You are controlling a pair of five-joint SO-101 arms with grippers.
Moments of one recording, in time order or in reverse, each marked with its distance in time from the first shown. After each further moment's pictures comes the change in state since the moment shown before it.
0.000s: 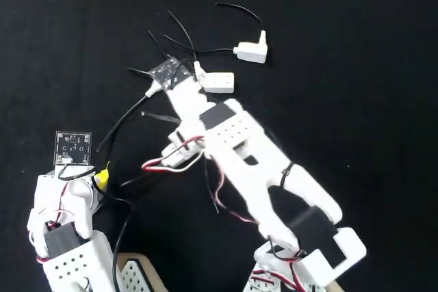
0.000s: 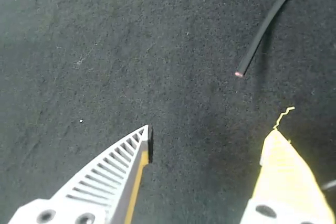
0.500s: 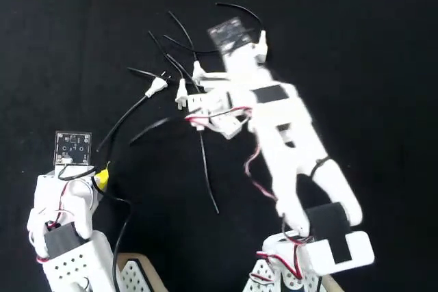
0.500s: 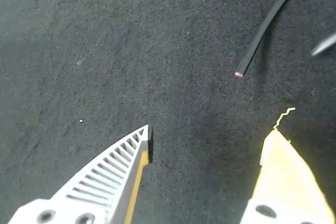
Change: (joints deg) left arm 0.0 0.0 0.0 0.0 0.0; right arm 21.3 0.0 0.0 -18.4 10.6
